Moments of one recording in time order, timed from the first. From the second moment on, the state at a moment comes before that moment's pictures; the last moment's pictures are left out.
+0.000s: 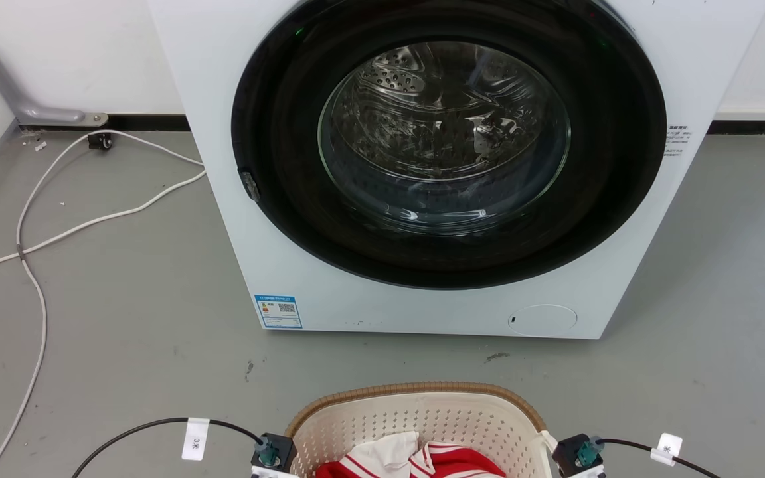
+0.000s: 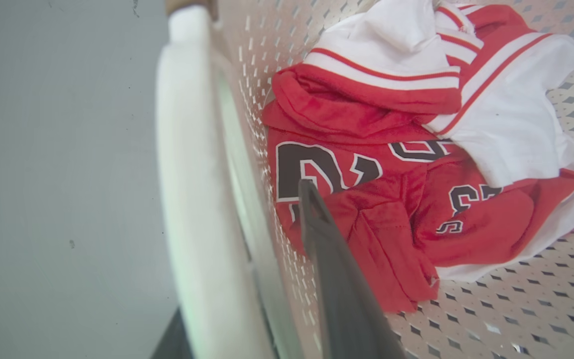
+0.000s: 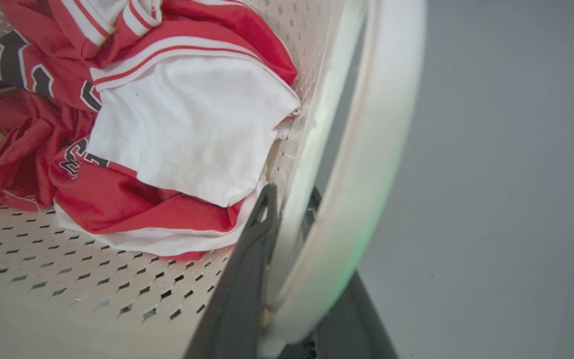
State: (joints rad) left arm -0.42 0.08 -0.78 1.28 -0.64 -0.13 0.06; right arm -0.40 -0.11 0.87 1.25 0.65 0.13 0.08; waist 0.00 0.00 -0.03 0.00
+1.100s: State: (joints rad) left arm -0.43 0.09 -0.86 1.28 -0.72 -0.13 0.05; right arm -0.42 -0.11 0.97 1.27 0.74 0.13 0.08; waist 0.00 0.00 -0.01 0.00
